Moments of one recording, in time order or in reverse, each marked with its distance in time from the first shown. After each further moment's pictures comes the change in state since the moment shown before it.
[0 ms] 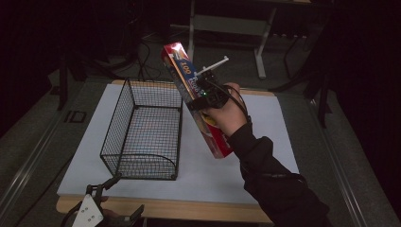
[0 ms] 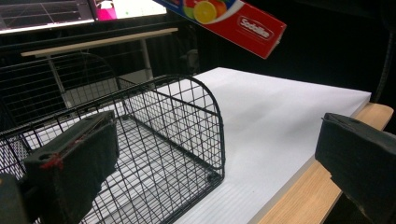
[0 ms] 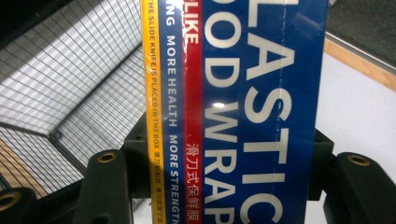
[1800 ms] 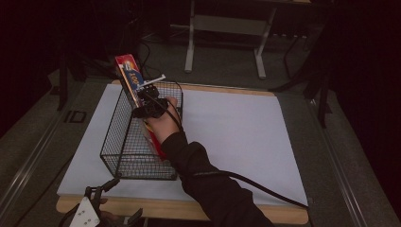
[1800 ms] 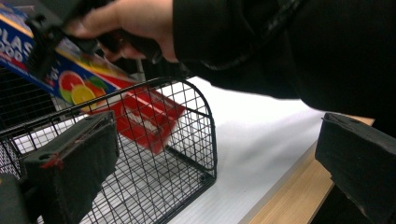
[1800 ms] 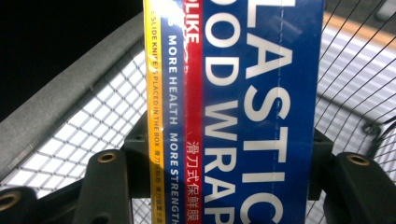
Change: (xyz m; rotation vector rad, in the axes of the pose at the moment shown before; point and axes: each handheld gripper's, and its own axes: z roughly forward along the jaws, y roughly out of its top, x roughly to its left) left arm 0.000 -0.001 -0.005 -0.014 -0.034 -0.005; right arm 0.101 0.029 0.135 -0.078 0.089 0.068
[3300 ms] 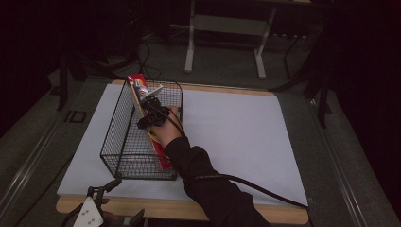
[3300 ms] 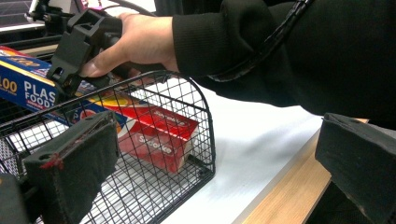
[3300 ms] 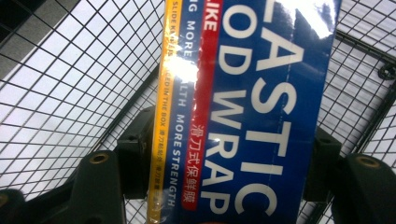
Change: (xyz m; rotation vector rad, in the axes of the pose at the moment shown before) left arm -0.002 -0.001 0.003 0.029 -0.012 0.019; right arm -0.012 -0.023 0.038 0.195 -0.061 0.000
